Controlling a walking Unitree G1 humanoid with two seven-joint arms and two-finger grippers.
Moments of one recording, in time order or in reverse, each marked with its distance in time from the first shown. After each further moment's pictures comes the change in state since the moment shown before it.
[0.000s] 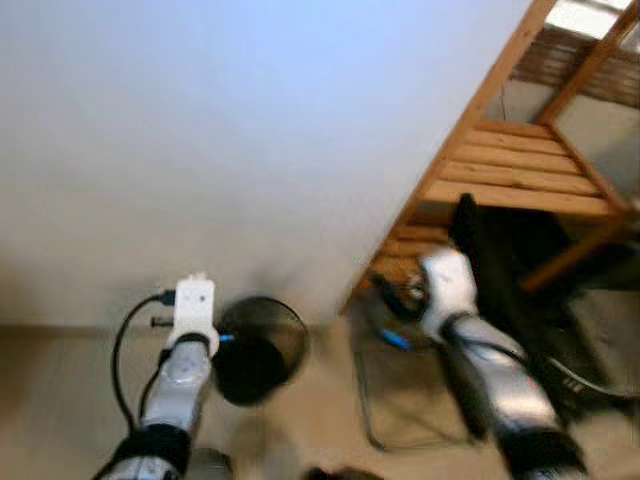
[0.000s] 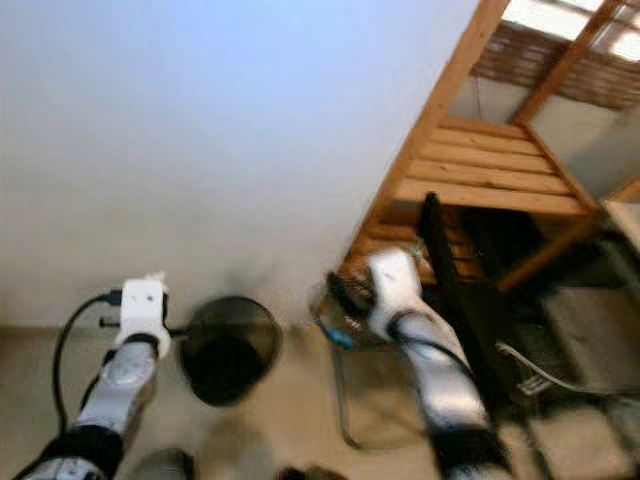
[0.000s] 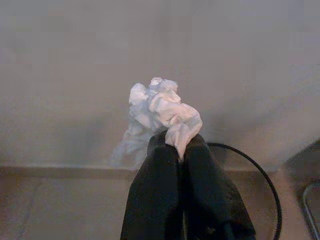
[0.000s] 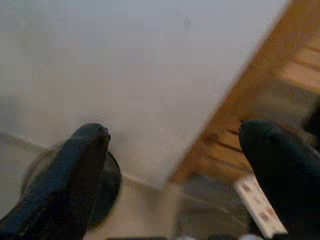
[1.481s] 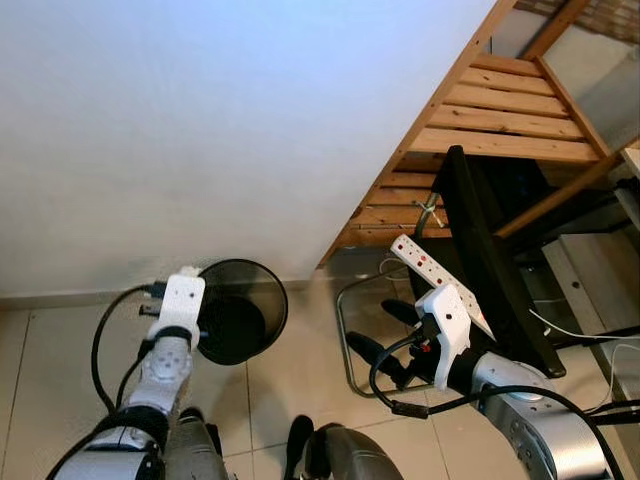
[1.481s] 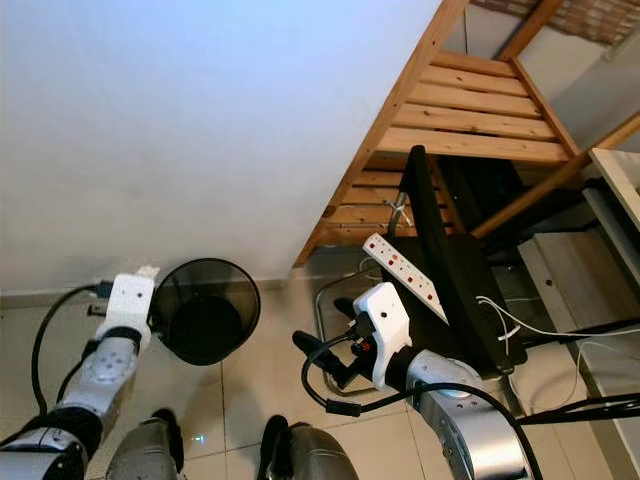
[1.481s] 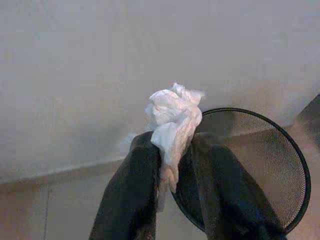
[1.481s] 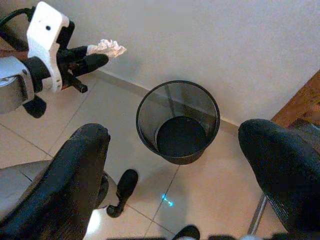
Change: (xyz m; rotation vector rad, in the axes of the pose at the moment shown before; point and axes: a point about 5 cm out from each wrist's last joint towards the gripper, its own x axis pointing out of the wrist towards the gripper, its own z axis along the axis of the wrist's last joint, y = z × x) left arm 0.011 0.028 0.002 0.184 -0.041 0.021; right arm -0.046 0.047 0.017 0.109 0.091 0.427
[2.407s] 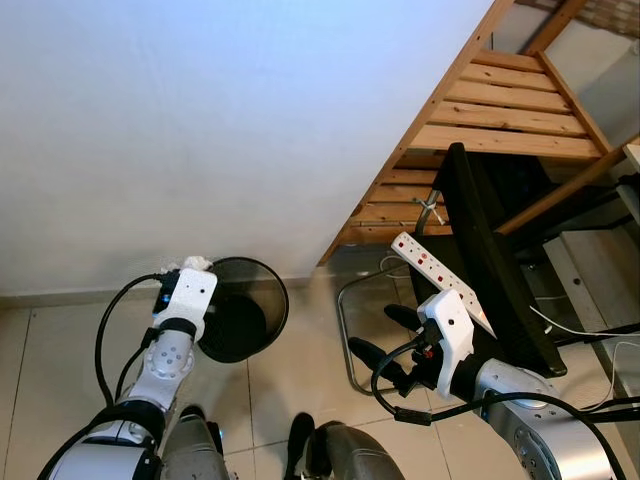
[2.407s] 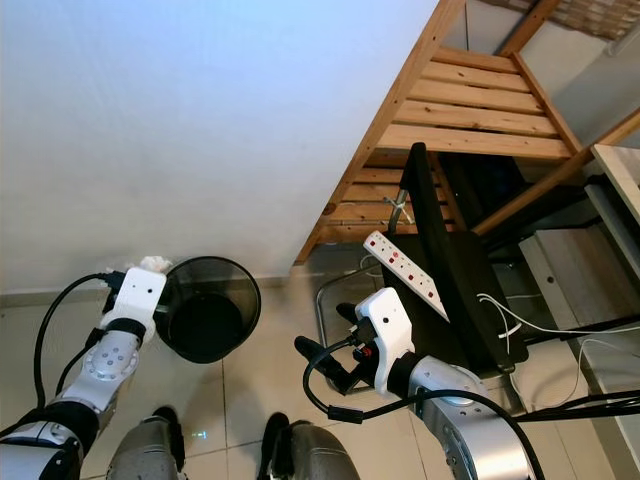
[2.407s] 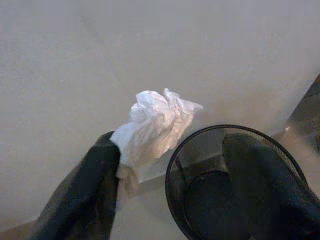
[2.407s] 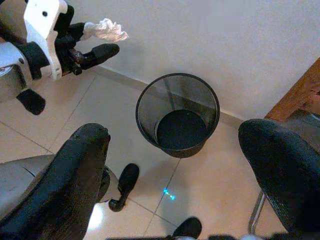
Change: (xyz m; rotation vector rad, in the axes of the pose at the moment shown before) left arm 0.003 -0.002 0.013 0.095 -0.107 -0.070; right arm -0.004 0.003 -0.003 0.009 0.017 -0.014
